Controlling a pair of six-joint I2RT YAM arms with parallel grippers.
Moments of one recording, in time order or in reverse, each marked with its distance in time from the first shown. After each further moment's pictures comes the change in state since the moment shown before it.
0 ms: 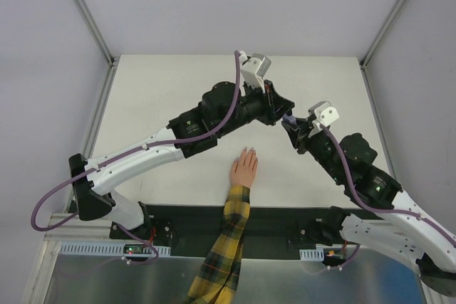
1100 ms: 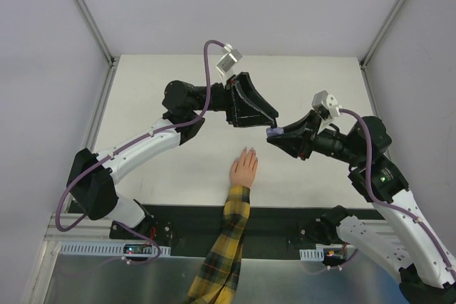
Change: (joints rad) left arm 0.341 0.008 -0.314 1.007 1.107 -0.567; right arm -0.348 0.062 0.103 -0.026 -0.944 0.279
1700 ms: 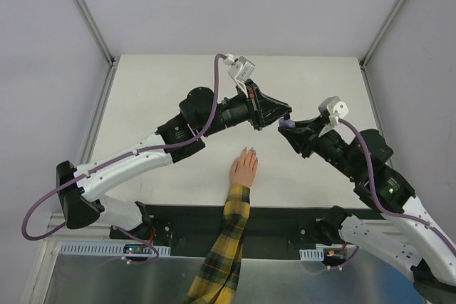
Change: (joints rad) left arm -0.232 -0.115 0.091 -0.695 -0.725 0.496; right arm 0.159 -0.053 -0.008 -0.079 0.526 -0.095
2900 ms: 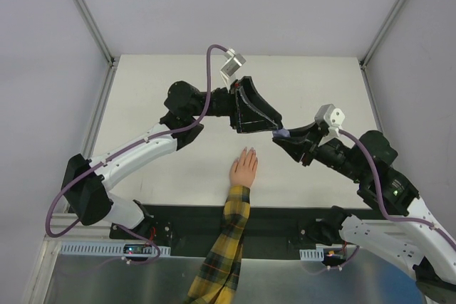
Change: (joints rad) left arm 0.186 0.053 -0.102 0.492 0.620 -0.379; right arm 0.090 -0.031 0.015 -0.011 -0.086 -0.090
